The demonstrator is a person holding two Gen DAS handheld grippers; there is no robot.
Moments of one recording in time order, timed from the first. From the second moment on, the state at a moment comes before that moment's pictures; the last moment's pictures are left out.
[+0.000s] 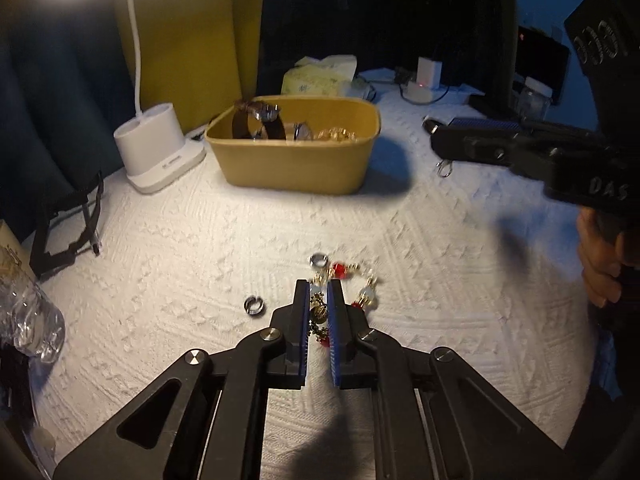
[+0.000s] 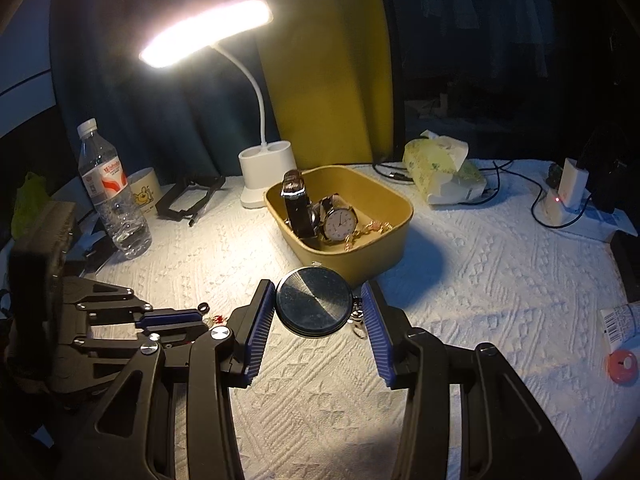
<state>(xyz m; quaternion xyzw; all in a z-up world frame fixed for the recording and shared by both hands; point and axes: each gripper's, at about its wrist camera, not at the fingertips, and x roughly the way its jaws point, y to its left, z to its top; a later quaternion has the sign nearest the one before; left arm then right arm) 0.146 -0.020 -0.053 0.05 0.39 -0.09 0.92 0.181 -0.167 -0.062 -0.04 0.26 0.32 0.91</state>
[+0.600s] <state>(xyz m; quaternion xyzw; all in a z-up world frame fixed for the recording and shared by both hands) 0.169 -0.024 0.024 0.05 0.28 -0.08 0.95 0.218 -0.165 -0.042 -0.04 0.23 0.32 0.92</state>
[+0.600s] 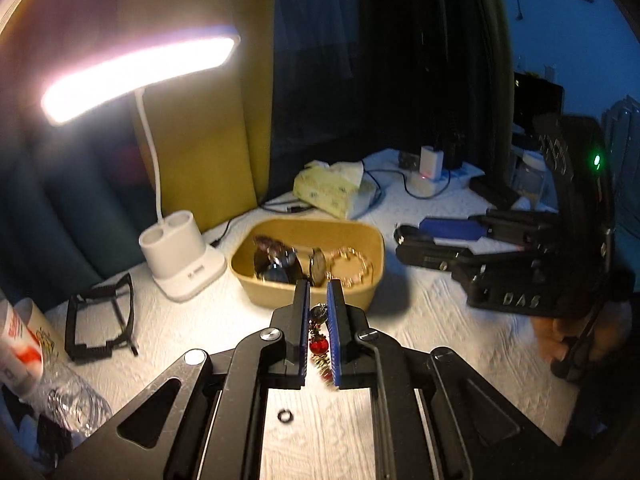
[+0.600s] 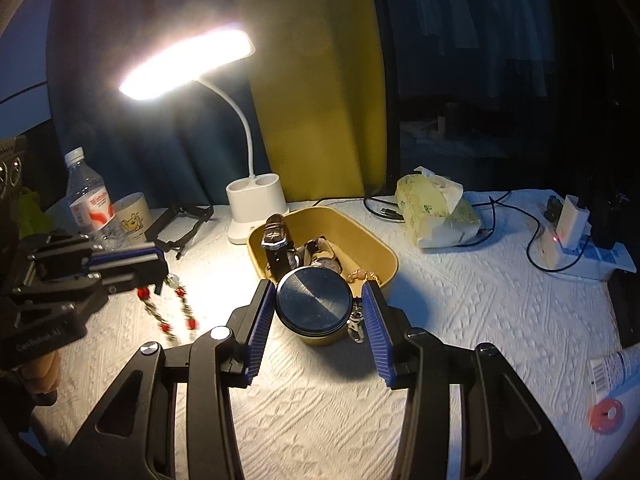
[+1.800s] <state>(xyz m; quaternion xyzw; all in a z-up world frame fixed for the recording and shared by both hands) 0.258 -0.036 0.007 0.02 0.28 -0.11 0.95 0.305 -0.161 -0.069 -0.03 0.27 0.28 0.92</state>
